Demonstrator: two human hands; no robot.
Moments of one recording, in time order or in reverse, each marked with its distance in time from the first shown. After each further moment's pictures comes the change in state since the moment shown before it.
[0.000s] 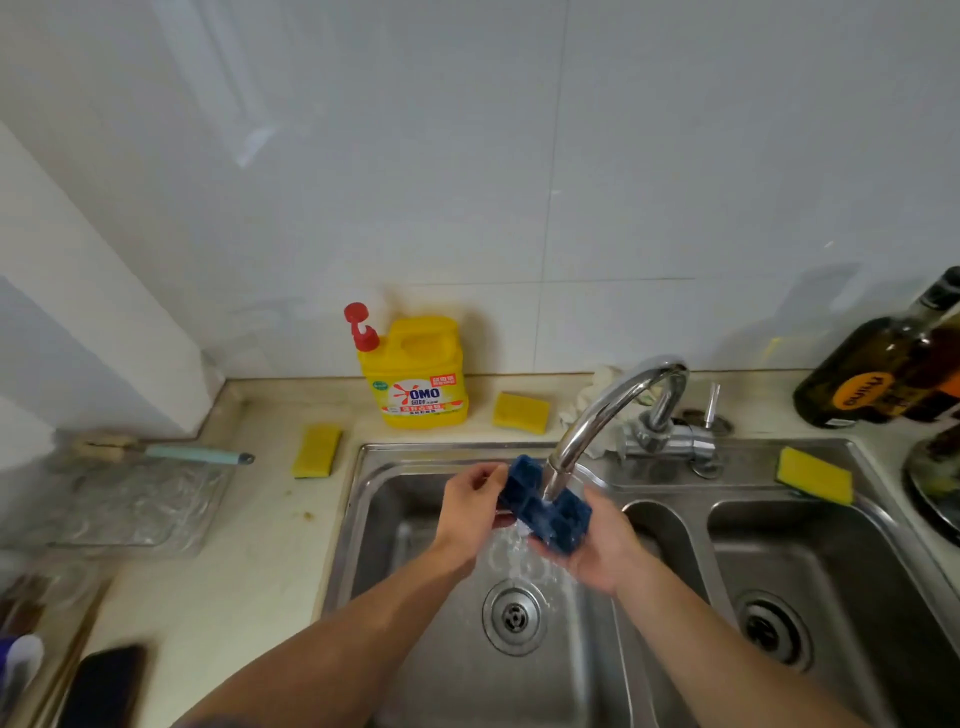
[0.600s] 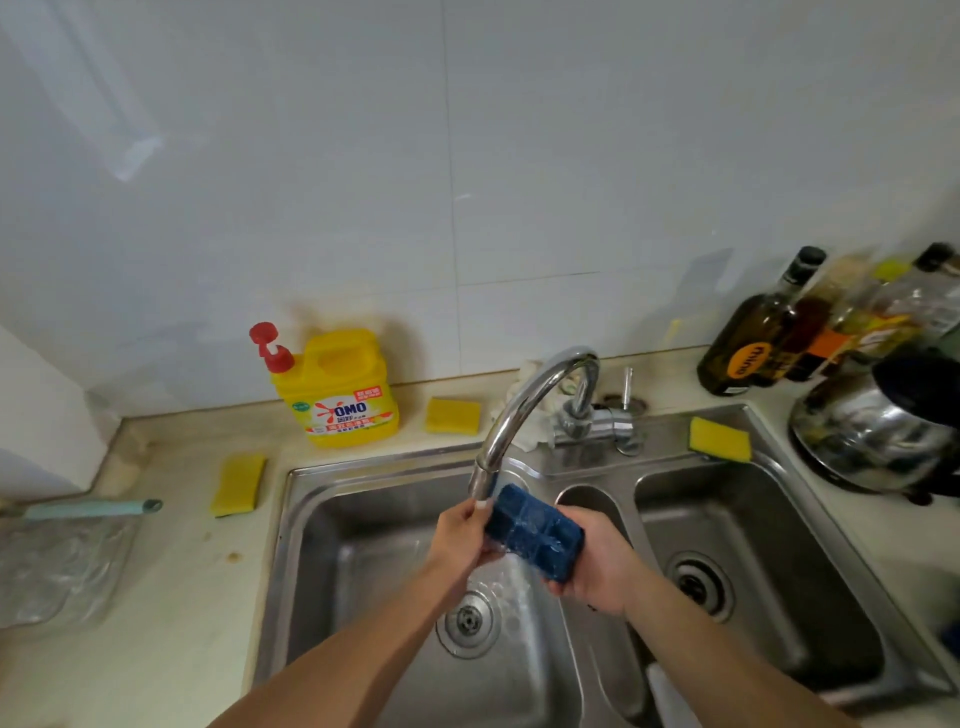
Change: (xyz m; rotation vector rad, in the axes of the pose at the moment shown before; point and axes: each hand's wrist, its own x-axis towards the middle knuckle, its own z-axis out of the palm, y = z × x) left_hand -0.011 -0.035 0.046 0.051 -0.192 -0.205; right_hand -0.035 -0.005 -0.064 -0.213 -0.044 -0.020
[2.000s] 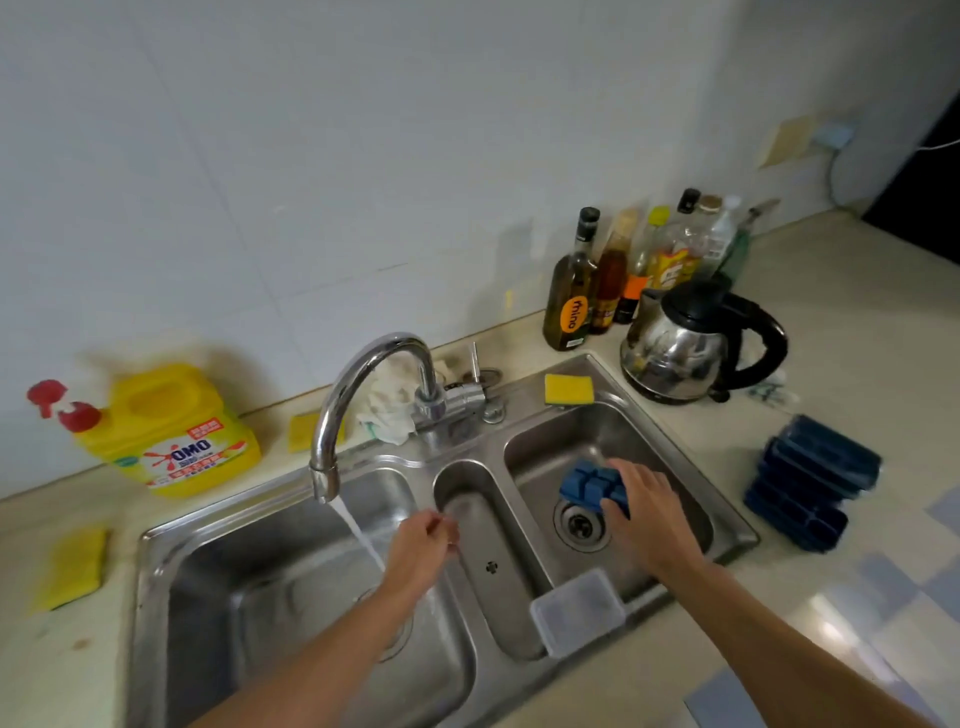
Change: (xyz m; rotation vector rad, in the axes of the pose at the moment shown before) left_hand -0.021 -0.036 0.092 0.653 -0.053 0.157; right_hand -0.101 0.026 -0.201 -1.163 0.855 -0.472
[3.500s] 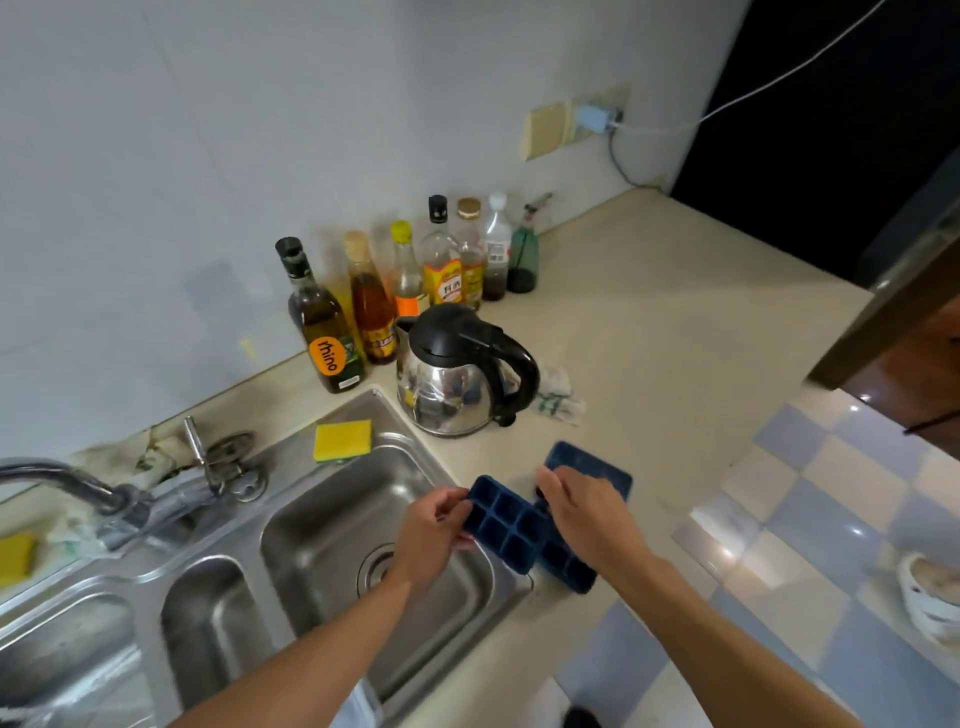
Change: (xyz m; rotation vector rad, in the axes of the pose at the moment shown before) left_hand 0.031 0.171 0.311 -0.266 -0.366 0.225; right_hand 0.049 0.202 -0.156 0.275 0.036 0.196
